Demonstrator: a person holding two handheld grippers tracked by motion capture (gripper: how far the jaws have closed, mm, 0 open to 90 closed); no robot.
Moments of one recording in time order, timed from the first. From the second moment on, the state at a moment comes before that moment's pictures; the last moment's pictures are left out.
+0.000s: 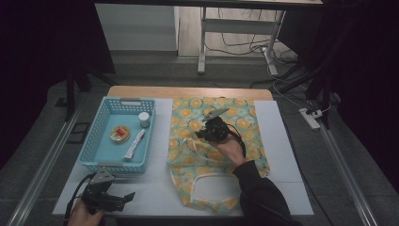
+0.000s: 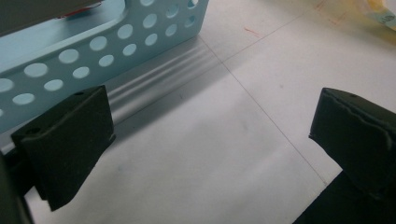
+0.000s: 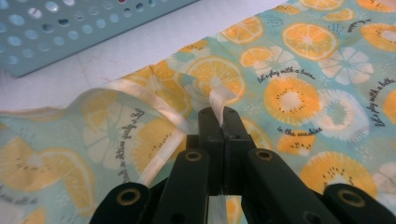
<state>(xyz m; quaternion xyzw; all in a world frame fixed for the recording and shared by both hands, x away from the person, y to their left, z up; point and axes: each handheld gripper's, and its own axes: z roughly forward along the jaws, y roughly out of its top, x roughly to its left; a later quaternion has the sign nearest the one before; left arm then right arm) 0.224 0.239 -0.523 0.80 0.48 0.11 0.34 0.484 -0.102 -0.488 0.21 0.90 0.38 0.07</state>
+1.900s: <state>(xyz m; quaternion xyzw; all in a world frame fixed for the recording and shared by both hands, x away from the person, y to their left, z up) 0.224 0.238 -0.523 0.80 0.48 0.12 0.34 0.400 -0.174 -0.506 0.23 0.92 0.31 0.05</state>
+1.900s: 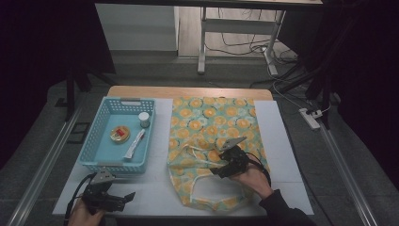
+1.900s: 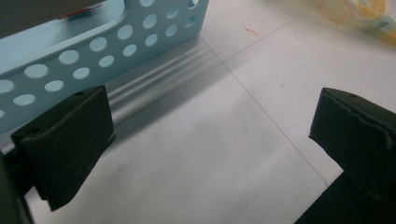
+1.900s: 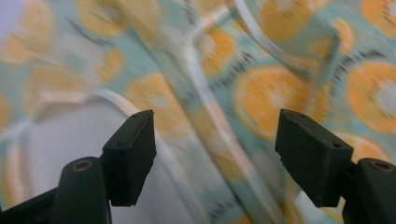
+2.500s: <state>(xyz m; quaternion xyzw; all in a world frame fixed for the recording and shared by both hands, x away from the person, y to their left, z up) 0.225 0.237 -0.523 0.80 0.48 0.12 0.34 0.397 -0.186 -0.514 0.18 0.94 0.29 0.07</state>
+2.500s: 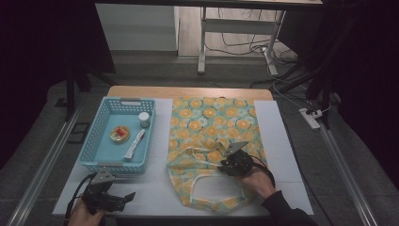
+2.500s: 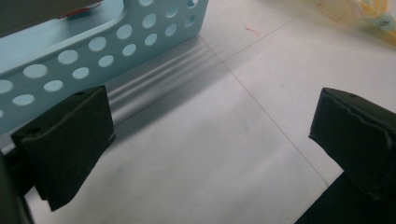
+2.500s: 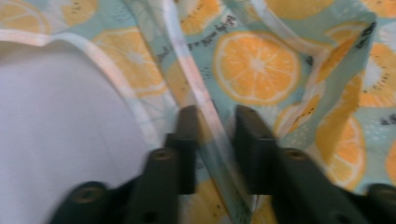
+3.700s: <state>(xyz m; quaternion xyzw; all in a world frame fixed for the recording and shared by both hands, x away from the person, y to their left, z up) 0.225 0.240 -0.523 0.79 0.49 0.11 0.35 0.424 -0.147 -0.458 0.20 0.90 0.38 0.03</state>
